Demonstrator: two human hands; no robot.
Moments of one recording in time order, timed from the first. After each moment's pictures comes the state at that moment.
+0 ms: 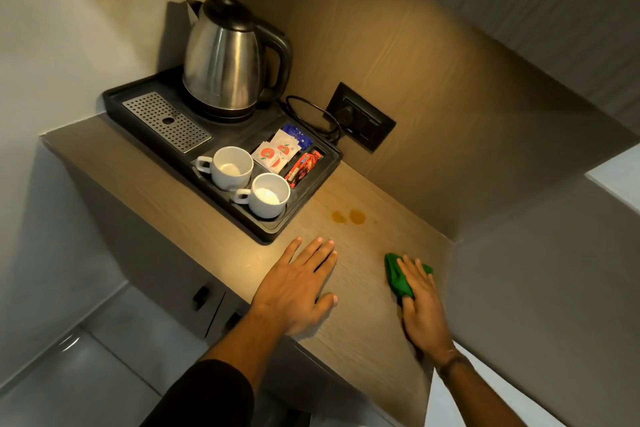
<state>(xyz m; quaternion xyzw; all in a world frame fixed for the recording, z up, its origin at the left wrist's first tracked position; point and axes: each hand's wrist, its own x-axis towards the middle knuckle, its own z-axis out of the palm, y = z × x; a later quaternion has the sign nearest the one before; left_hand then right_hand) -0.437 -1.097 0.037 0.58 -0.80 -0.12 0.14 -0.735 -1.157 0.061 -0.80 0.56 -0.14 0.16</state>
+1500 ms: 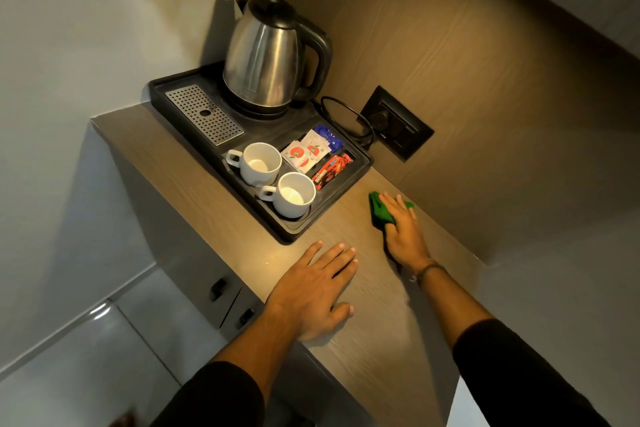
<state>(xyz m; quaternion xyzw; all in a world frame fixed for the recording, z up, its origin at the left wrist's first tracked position) -0.439 -1.096 0.038 0.58 -0.79 -0.13 0.15 -0.603 -1.286 0.087 -0.84 0.50 -0.10 0.20</state>
